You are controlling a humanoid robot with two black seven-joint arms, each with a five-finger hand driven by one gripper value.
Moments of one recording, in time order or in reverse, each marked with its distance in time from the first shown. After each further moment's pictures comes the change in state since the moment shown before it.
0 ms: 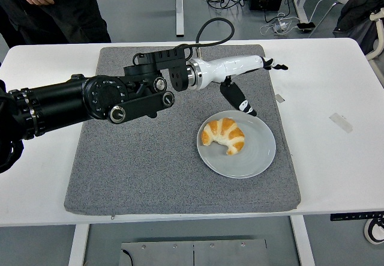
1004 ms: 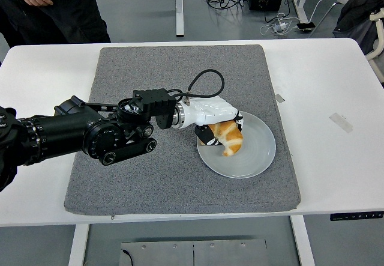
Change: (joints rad) left arm 0.157 0.000 0.187 0.031 0.484 0.160 -0.001; right arm 0.000 0.000 0.000 0.000 0.000 0.000 0.000
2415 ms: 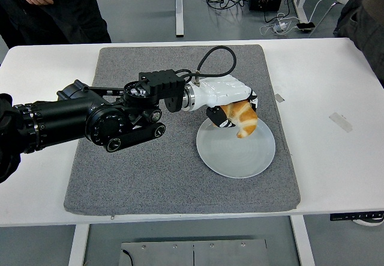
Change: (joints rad) left arm -0.069 0.000 -0.064 -0.033 0.003 -0.001 0.039; right arm 0.000 0.000 0.000 0.000 0.000 0.000 0.000
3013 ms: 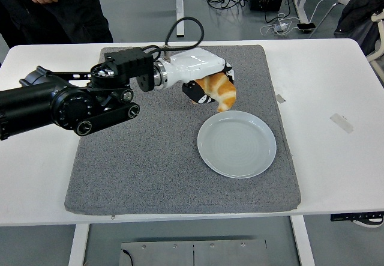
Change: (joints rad) left arm -0.020 0.112 -0.082 -0.068 -0.002 -0.001 0.017; right arm 0.000 0.000 0.000 0.000 0.000 0.000 0.000
